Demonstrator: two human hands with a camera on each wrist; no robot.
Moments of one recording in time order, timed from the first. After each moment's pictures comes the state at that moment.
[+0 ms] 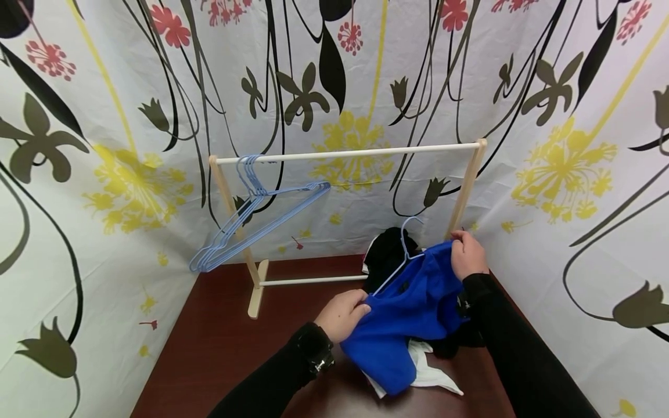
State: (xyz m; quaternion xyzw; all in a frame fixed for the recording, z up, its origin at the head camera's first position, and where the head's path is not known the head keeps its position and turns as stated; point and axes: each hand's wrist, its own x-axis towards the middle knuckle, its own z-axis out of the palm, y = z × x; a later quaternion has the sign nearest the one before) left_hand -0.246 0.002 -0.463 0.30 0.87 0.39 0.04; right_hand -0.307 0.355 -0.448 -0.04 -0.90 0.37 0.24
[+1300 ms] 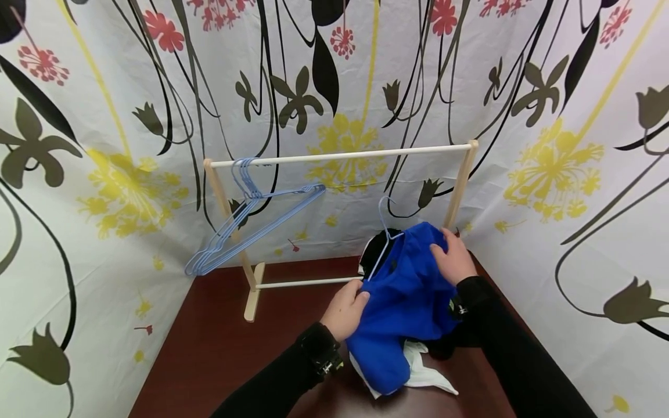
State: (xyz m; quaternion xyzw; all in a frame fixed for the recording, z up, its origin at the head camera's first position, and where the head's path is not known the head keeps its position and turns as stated) left_hand -0.238 0.022 -0.450 0.26 0.83 0.49 0.03; right_hand -0.299 0.340 -0.435 -0.01 -0.92 0.35 0.17
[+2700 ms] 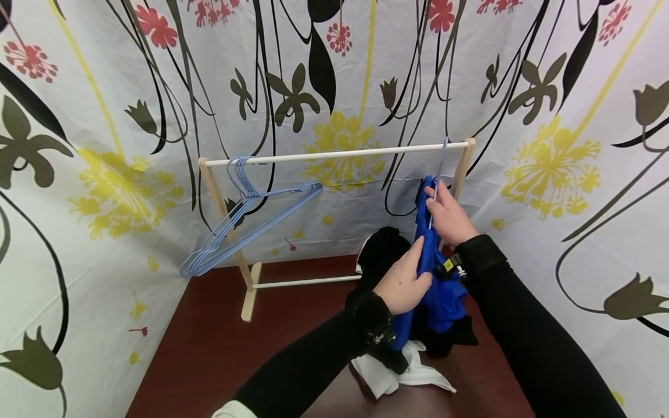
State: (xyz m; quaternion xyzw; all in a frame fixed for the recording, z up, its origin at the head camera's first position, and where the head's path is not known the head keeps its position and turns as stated) left_hand -0.238 0.120 -0.372 0.36 0.80 0.49 0.06; right_hand -0.301 0.308 -0.317 0.08 -0.84 0.53 0.10
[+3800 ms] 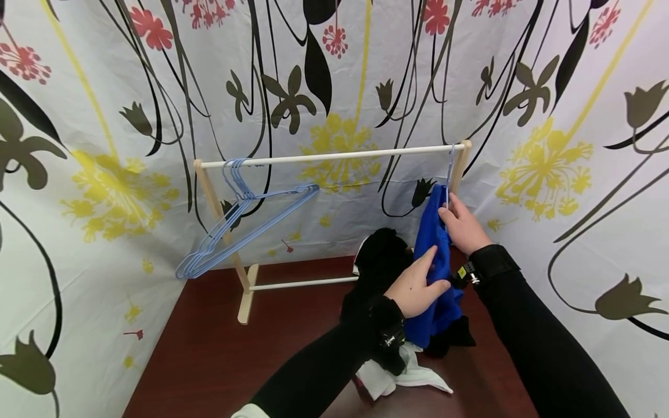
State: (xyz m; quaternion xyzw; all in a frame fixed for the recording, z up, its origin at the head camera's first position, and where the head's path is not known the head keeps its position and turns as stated) left_hand -0.244 0.150 -0.396 0.36 0.80 0.46 0.08; right_hand -0.299 0.356 -0.343 0.05 -0.88 0.46 0.11
